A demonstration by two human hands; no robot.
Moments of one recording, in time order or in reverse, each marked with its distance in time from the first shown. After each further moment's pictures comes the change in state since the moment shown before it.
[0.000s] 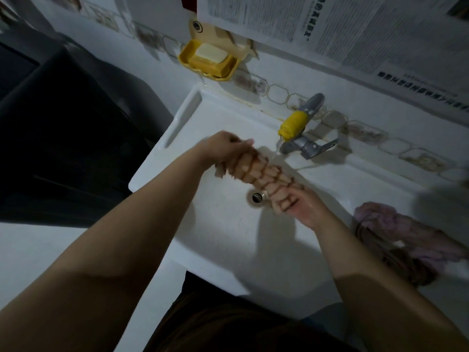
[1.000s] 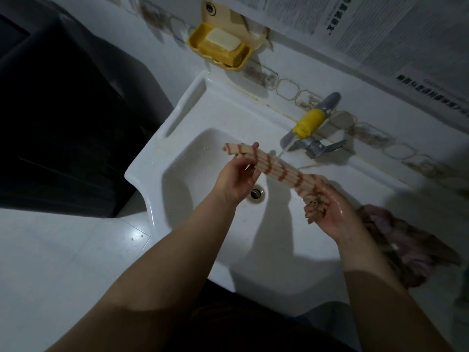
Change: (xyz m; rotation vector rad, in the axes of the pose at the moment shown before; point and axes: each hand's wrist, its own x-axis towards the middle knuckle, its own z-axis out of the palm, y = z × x) left_hand -0.001 -0.034 0.089 -1.835 -0.065 -0.191; right_hand -0.034 -0.012 -0.022 0.189 0.046 -0.058
